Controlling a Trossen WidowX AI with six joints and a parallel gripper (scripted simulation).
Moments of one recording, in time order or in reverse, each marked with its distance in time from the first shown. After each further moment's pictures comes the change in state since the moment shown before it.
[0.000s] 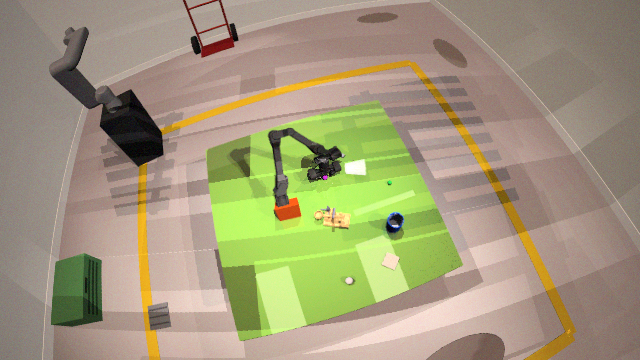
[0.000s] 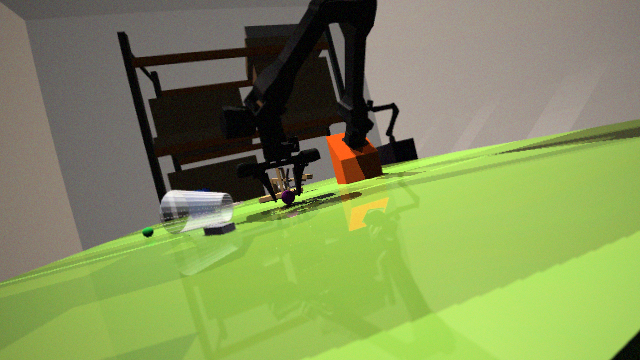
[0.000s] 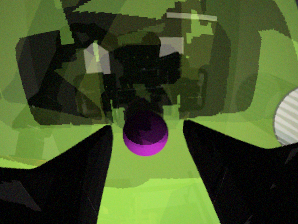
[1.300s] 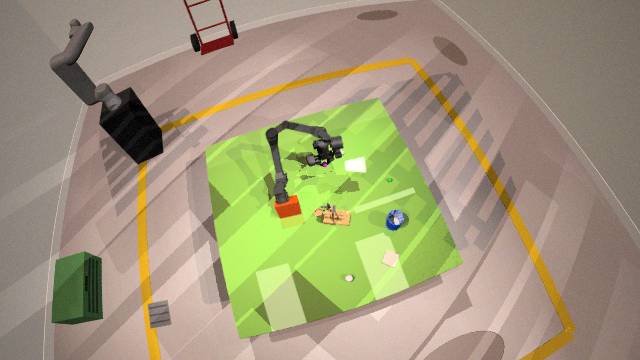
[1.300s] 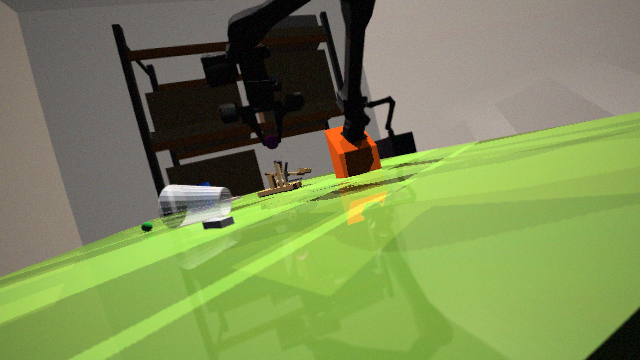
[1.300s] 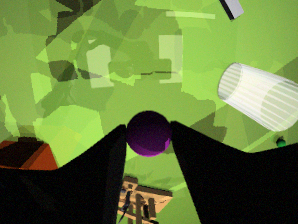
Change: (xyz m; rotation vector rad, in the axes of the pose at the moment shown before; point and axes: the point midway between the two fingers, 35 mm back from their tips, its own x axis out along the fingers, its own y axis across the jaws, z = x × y) arm -0.117 -0.003 -0.004 0.011 0.020 0.008
